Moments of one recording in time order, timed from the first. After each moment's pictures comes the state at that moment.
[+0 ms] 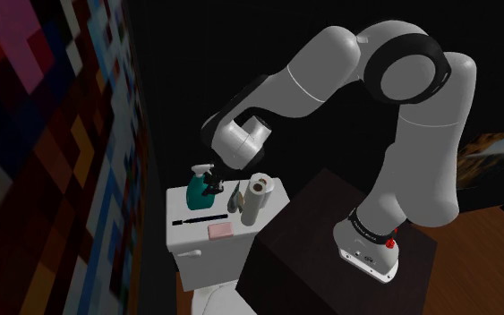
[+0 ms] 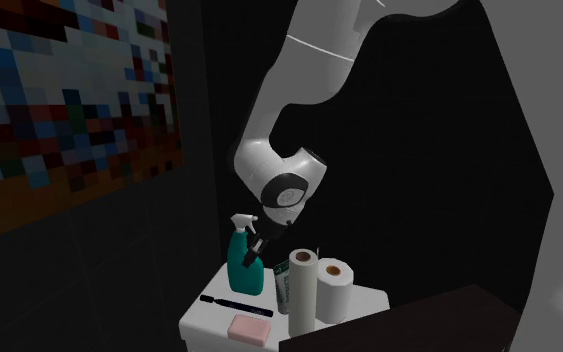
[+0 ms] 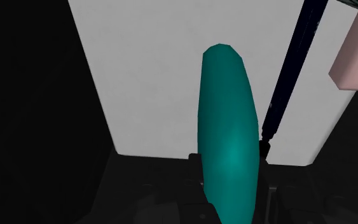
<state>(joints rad) 0.52 0.46 0.00 -2.26 1.70 2.90 -2.14</state>
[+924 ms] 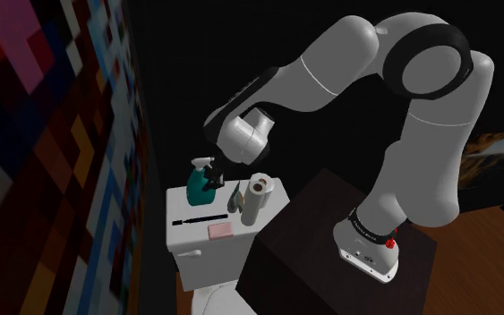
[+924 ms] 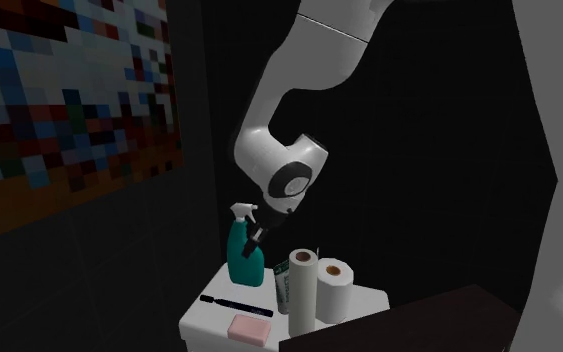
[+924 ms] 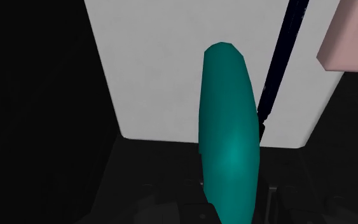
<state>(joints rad) 0.52 0.37 -0.01 -2.31 1.56 2.90 -2.00</state>
